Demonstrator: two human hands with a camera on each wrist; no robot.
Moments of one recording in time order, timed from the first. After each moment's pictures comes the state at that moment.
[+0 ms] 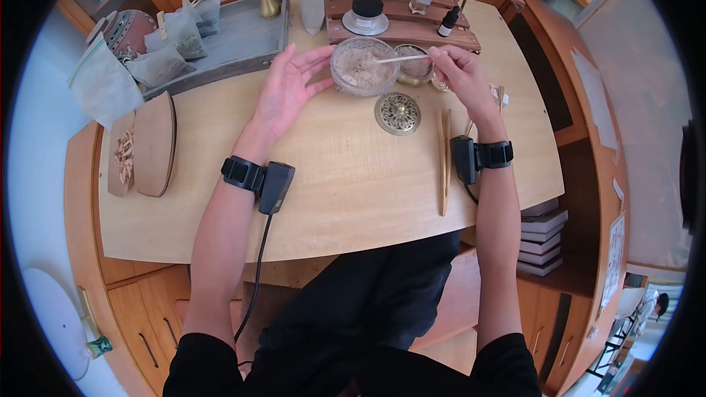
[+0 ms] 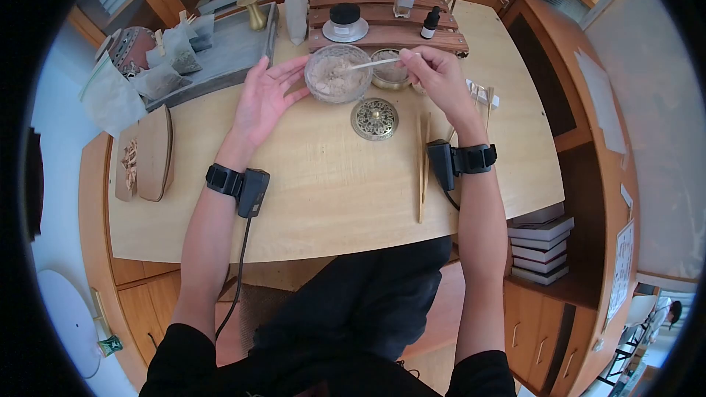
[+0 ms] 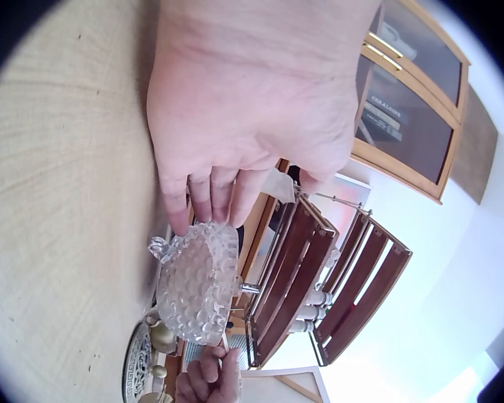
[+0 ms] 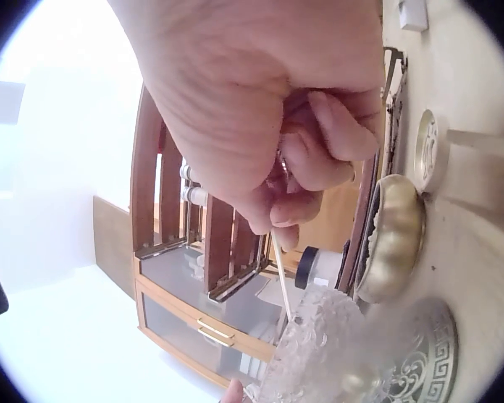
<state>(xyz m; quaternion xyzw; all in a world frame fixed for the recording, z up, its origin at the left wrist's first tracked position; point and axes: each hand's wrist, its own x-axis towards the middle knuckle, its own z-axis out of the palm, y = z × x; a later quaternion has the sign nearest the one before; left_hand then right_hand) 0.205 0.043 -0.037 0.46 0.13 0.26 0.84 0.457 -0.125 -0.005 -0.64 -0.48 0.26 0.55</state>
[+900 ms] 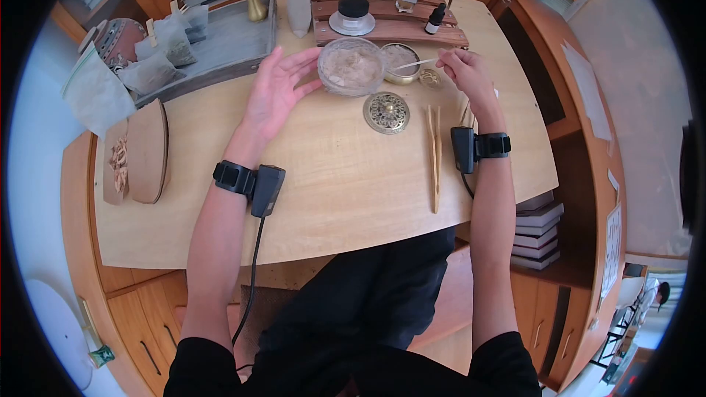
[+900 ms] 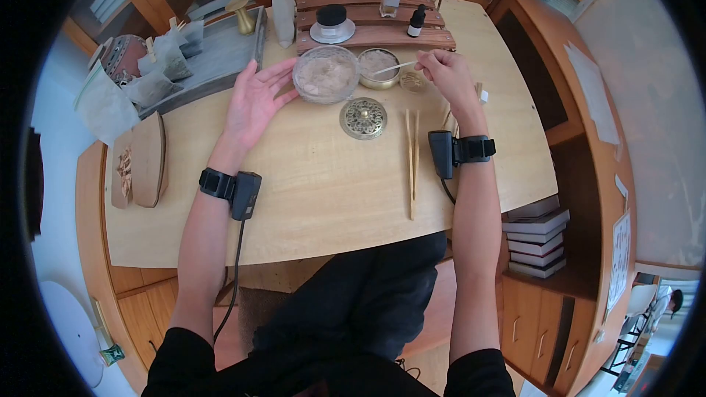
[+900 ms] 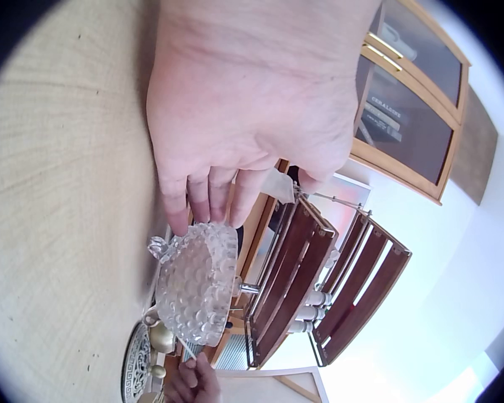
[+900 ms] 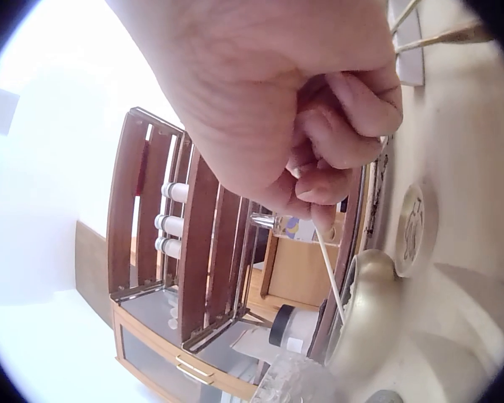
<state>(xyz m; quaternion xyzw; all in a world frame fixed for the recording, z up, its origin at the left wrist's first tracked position) 0.206 0.044 -0.038 0.45 0.12 0.26 0.85 0.487 -0.139 -0.005 -0.76 -0.35 0.23 0.50</state>
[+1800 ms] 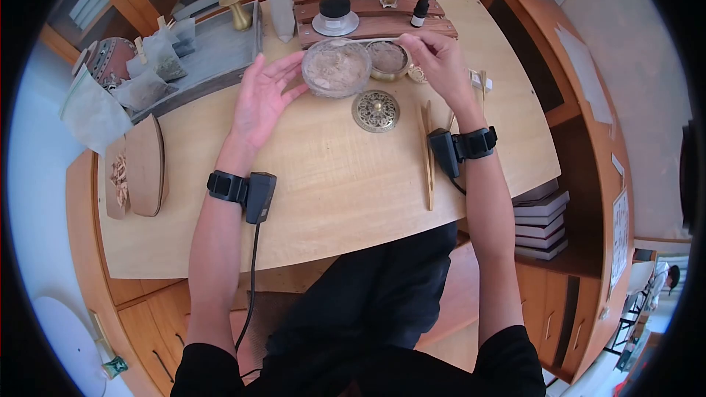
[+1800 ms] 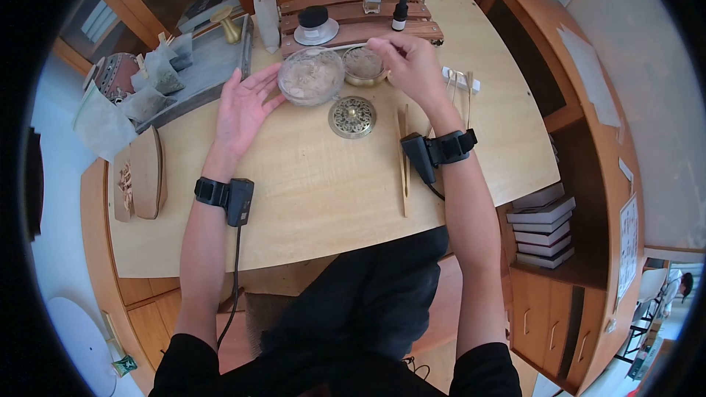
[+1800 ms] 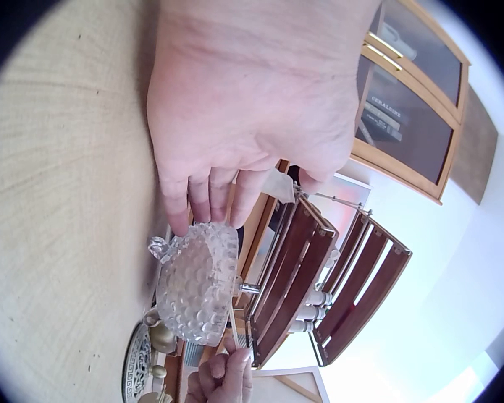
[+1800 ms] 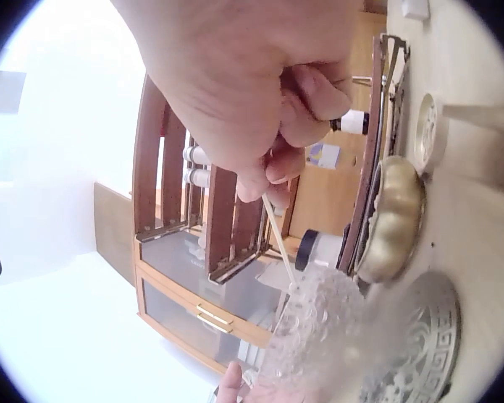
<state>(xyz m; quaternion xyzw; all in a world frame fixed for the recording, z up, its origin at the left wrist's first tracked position) 0.205 0.043 -0.037 0.44 0.12 0.26 0.85 0.458 -0.120 -0.009 -0.66 -0.49 0.11 0.56</state>
